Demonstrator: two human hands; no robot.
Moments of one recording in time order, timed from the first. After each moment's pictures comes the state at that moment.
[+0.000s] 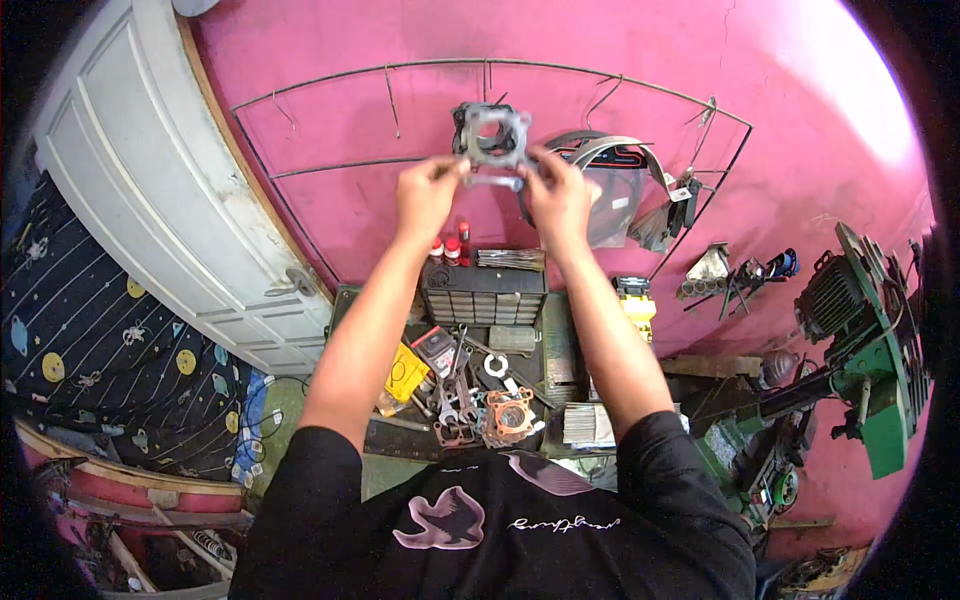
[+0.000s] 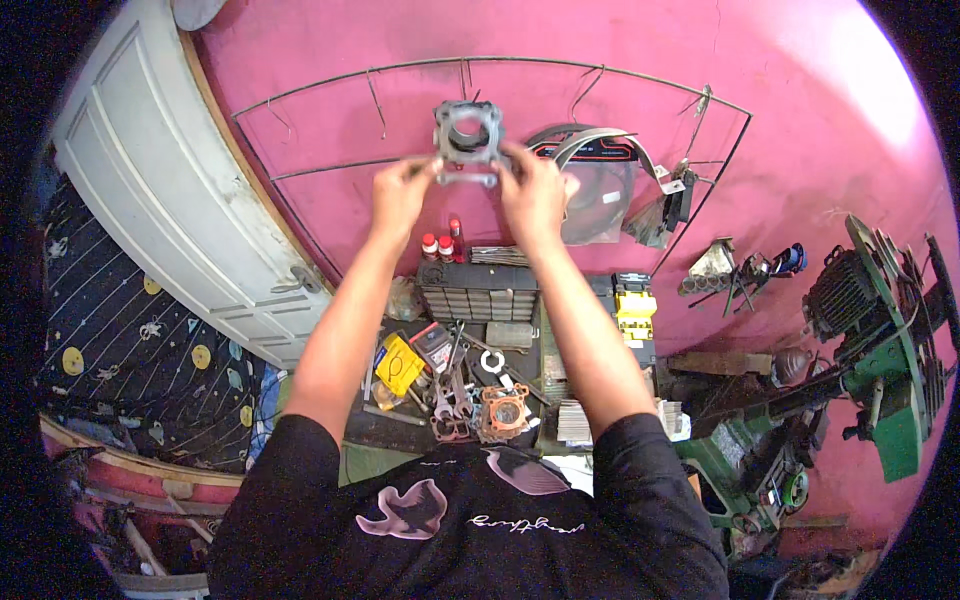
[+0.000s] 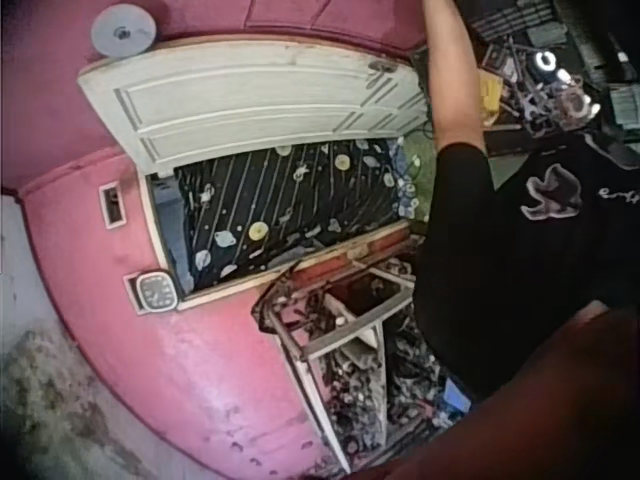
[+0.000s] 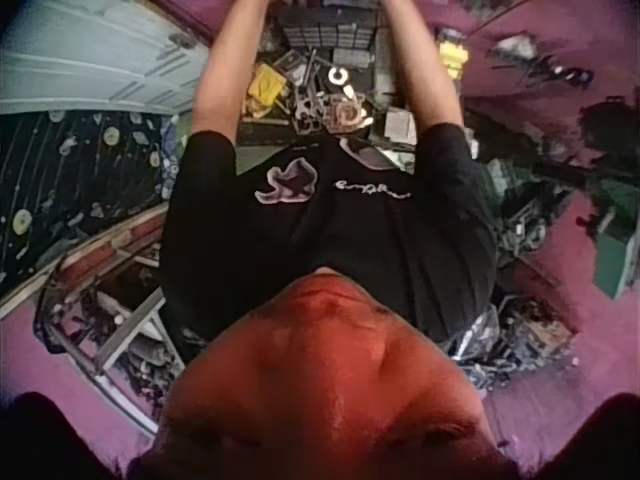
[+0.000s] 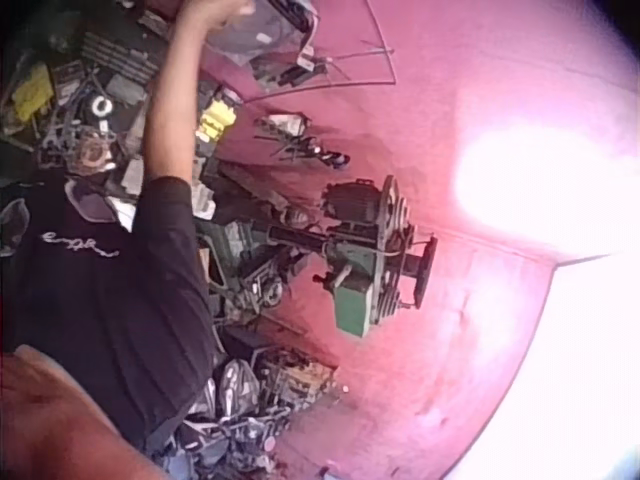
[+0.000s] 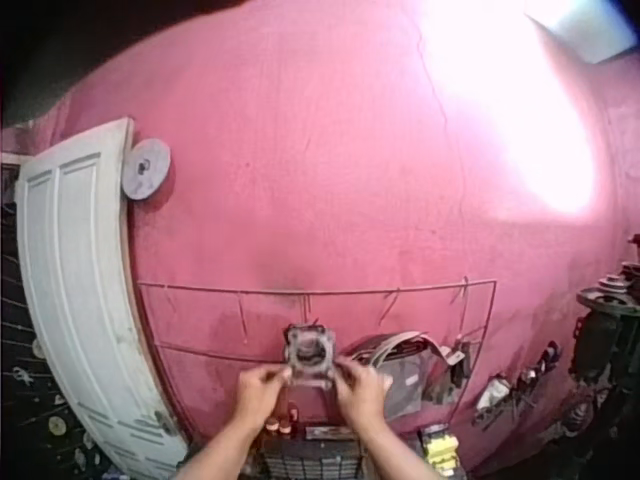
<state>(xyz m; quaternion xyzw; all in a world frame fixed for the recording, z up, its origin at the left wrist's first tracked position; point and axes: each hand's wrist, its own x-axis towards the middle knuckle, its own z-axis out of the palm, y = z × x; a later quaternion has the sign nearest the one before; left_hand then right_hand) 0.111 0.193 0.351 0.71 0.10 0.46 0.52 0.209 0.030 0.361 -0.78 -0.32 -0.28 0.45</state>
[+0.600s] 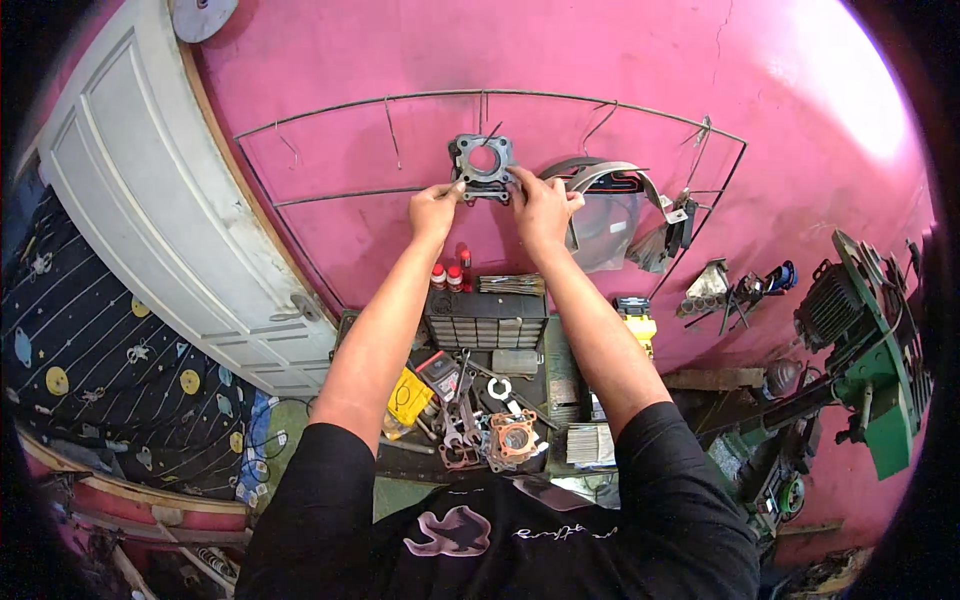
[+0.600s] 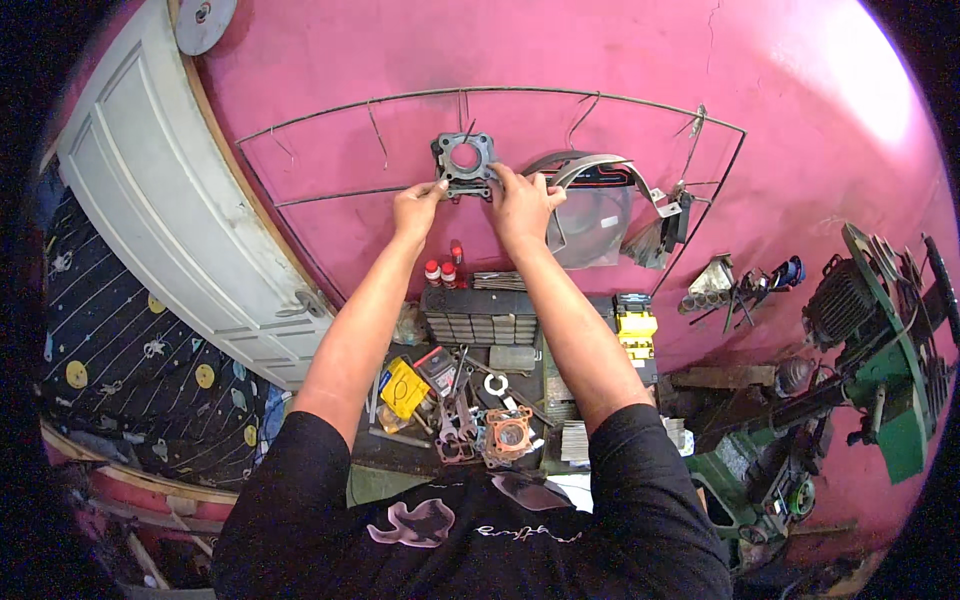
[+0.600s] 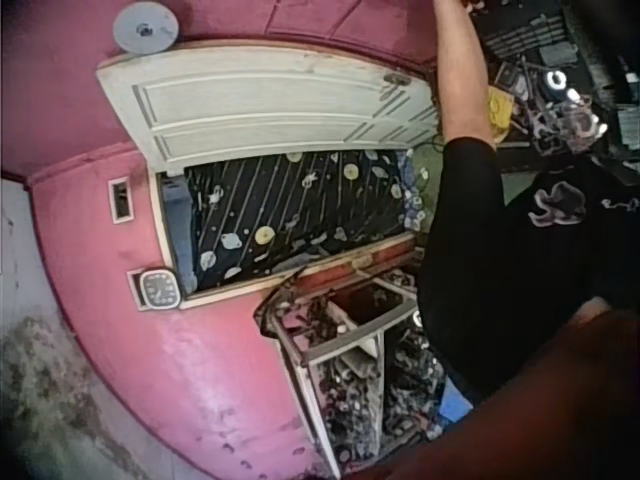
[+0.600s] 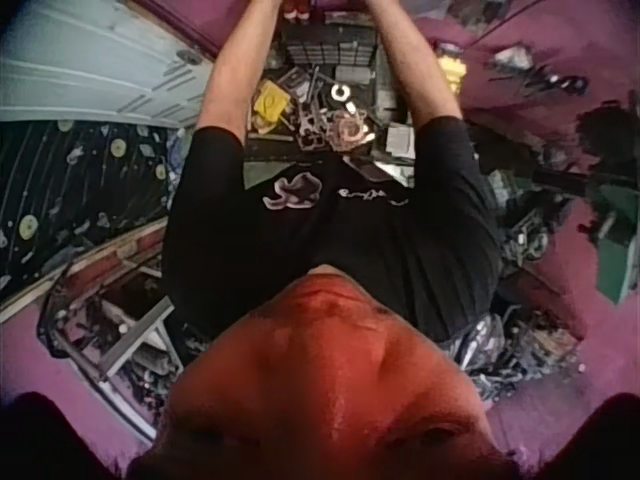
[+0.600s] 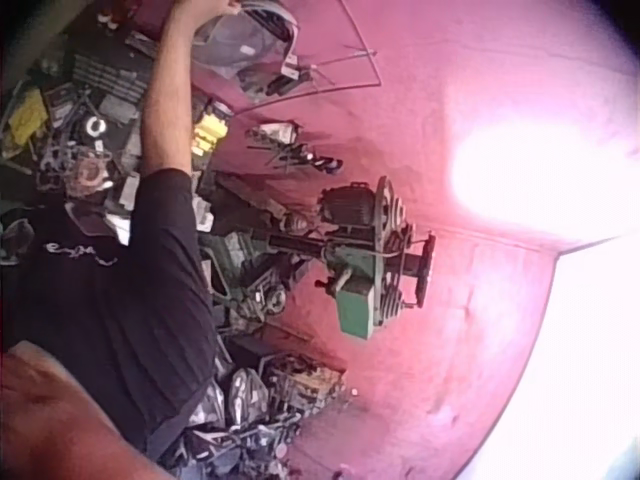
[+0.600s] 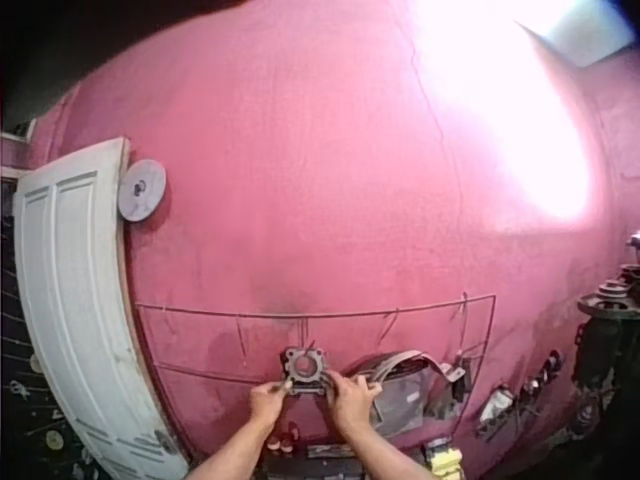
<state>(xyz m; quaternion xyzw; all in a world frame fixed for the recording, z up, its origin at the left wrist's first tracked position) 0.182 0.246 0.307 0.71 0.20 0.40 0.54 0.254 0.070 0.336 -0.81 -0.33 -0.36 0.32</state>
